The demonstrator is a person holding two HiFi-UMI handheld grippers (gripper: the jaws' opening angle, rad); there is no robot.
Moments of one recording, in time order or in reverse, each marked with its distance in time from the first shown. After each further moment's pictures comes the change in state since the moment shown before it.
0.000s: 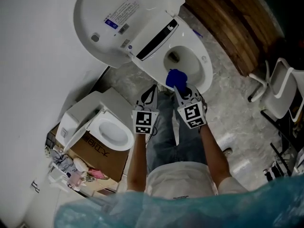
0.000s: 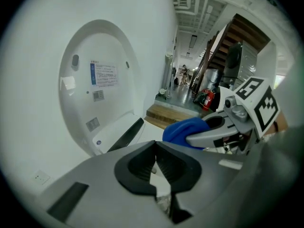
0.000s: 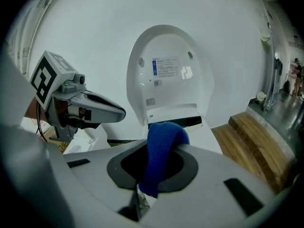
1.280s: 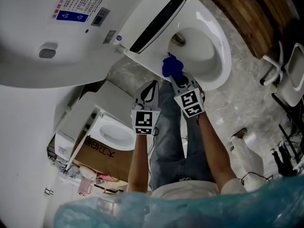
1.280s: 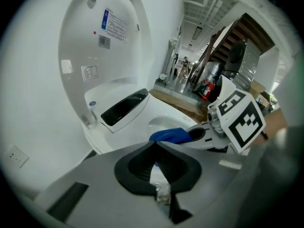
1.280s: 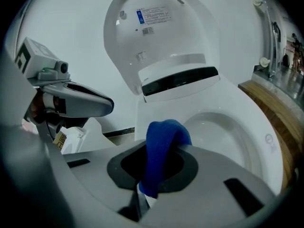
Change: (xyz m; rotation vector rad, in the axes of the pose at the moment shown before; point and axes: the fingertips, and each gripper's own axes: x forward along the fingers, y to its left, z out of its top) left arm 0.077 0.047 -0.128 -0.053 0.126 -0.085; right arm 0.156 0.016 -0.126 0.170 0.142 0.038
